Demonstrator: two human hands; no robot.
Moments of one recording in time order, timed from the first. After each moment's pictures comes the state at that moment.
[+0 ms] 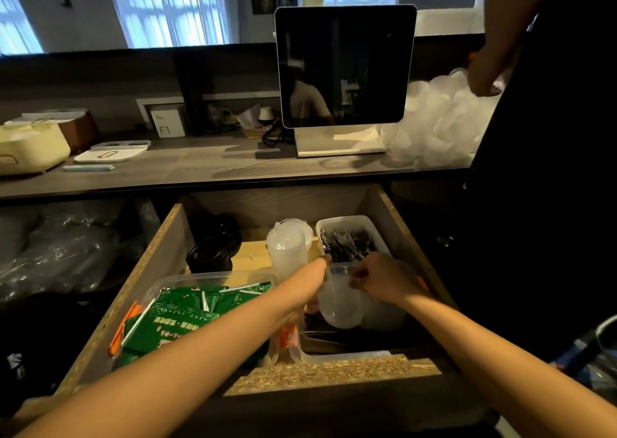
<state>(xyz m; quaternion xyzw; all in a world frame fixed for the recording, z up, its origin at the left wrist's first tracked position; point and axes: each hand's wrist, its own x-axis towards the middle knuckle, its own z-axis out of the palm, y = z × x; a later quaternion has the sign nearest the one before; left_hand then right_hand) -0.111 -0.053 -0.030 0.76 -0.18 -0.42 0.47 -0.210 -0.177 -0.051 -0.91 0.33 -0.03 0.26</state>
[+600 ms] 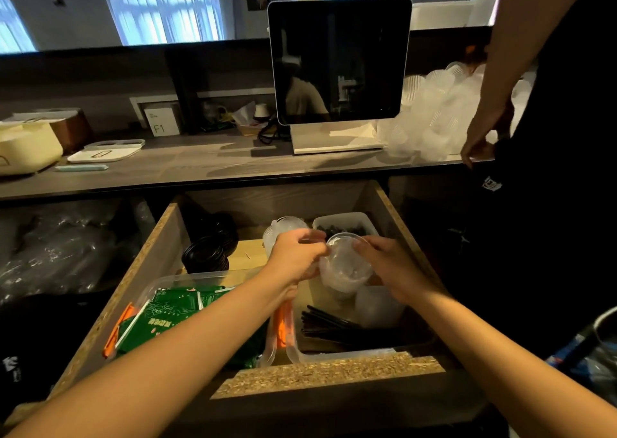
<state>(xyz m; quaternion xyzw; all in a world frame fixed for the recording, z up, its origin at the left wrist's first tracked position) -0.097 -0.059 -0.013 0.70 -0.21 -0.33 0.61 -0.214 -0.182 -0.048 -0.72 0.32 -0.23 0.57</state>
